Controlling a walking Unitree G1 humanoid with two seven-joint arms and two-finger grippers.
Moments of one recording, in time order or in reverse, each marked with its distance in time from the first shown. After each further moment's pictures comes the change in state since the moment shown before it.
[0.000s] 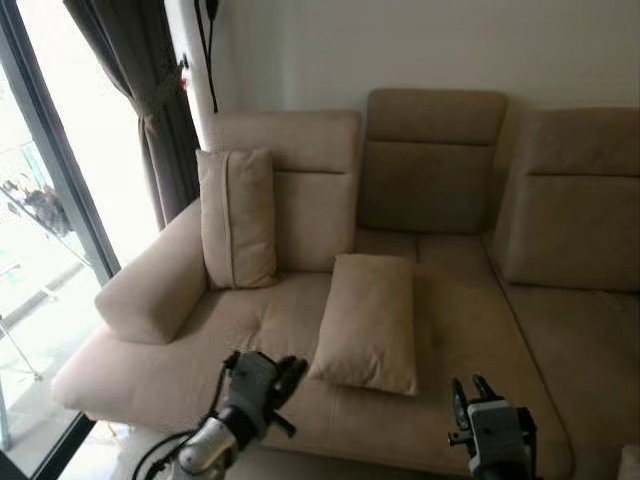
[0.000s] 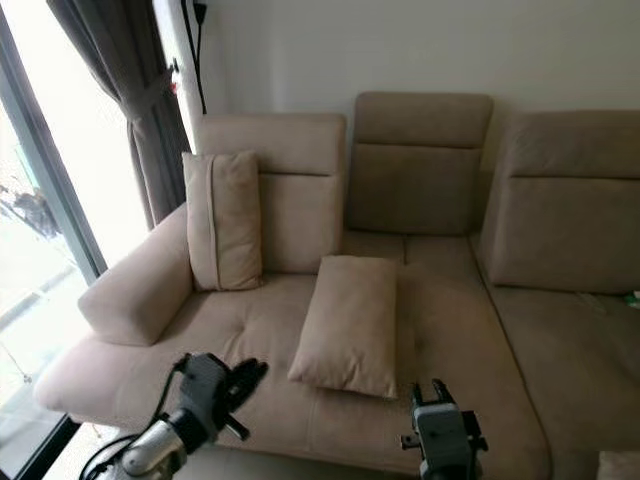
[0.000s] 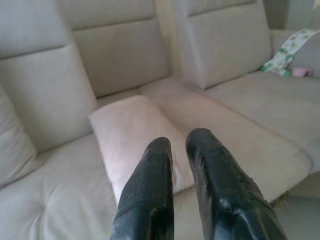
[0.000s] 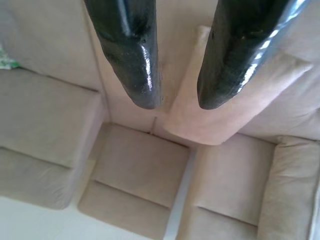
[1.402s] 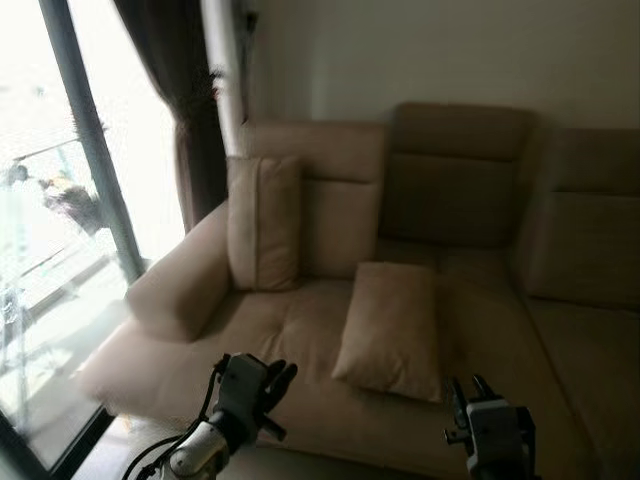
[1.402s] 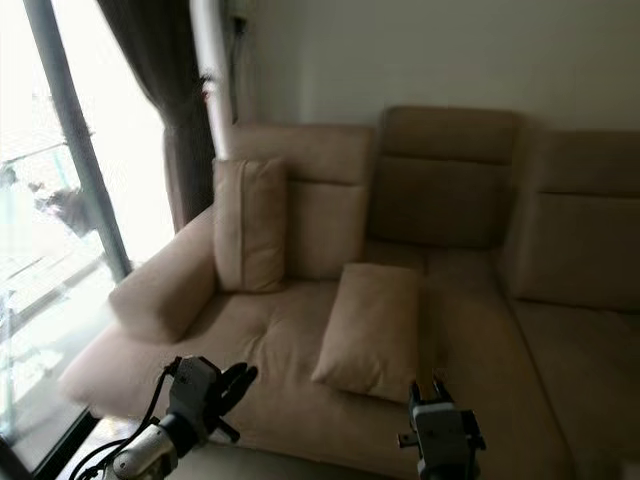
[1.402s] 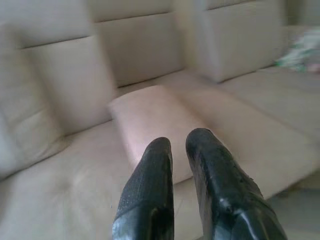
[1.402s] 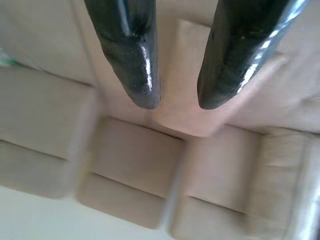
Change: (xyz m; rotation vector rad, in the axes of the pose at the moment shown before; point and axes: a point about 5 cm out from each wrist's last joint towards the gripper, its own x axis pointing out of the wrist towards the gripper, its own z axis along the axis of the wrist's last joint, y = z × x) left arm -0.002 0.003 -0.003 -0.019 0.025 0.027; right arm -0.001 0.000 0.001 0.006 -0.002 -0.007
